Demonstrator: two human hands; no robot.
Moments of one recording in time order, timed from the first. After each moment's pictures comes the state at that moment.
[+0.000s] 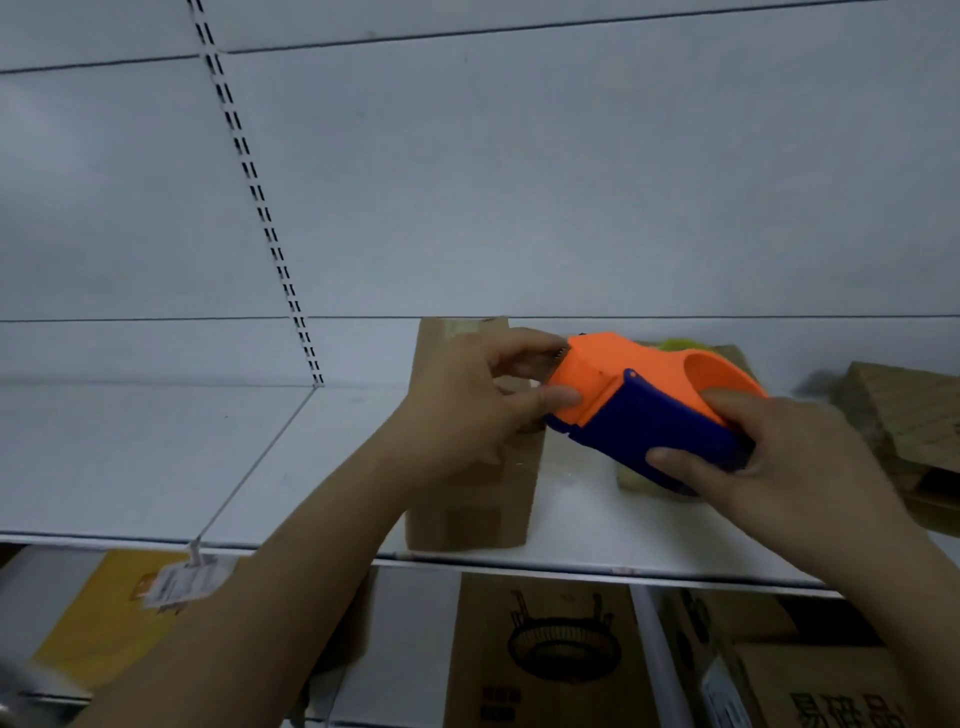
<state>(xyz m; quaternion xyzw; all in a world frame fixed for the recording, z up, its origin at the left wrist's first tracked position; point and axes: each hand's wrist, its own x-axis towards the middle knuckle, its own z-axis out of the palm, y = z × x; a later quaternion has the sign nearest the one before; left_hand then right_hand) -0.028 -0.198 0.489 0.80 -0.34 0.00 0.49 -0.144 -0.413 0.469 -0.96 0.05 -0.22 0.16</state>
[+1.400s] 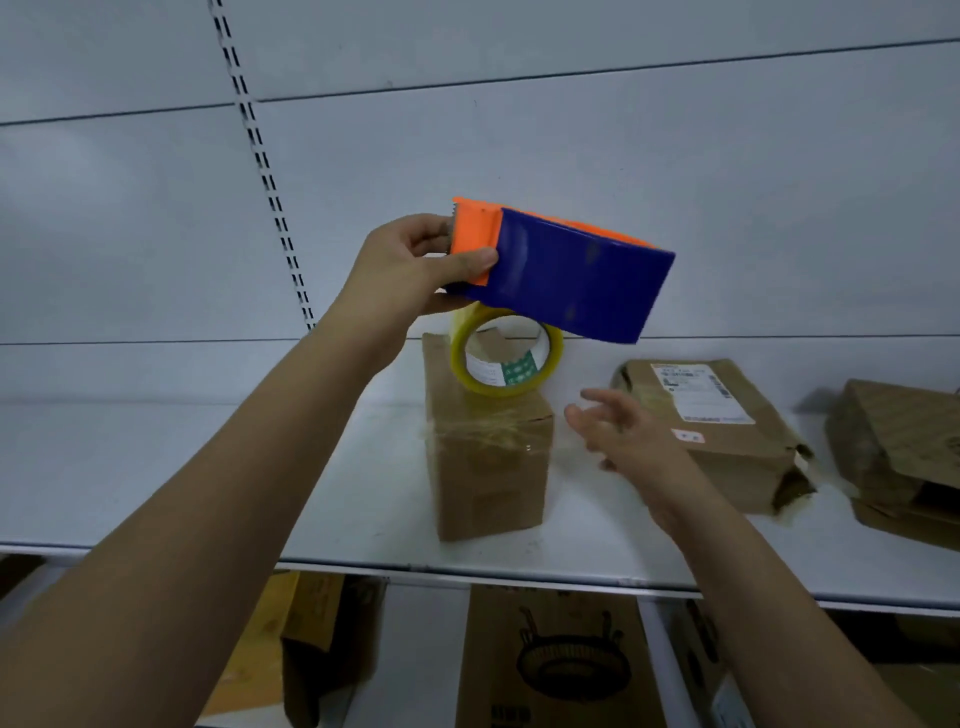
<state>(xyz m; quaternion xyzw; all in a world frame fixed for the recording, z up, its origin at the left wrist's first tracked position) 0.026 -0.171 0.564 0.72 -0.24 0.04 0.65 -0.050 -0.381 0.420 -0.76 0.12 -0.09 0.64</state>
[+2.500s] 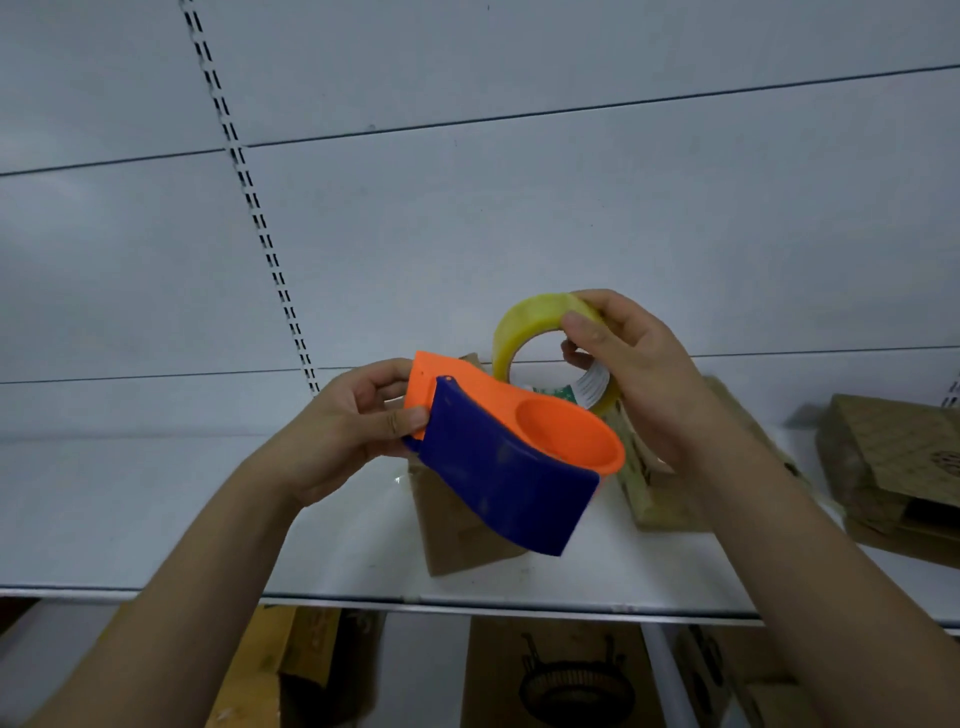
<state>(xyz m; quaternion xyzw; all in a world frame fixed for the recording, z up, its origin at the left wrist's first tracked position) 0.011 -0.115 0.505 0.68 -0.31 -0.17 0.64 -0.054 -0.380 0.516 -0.69 -0.10 -0.21 0.68</state>
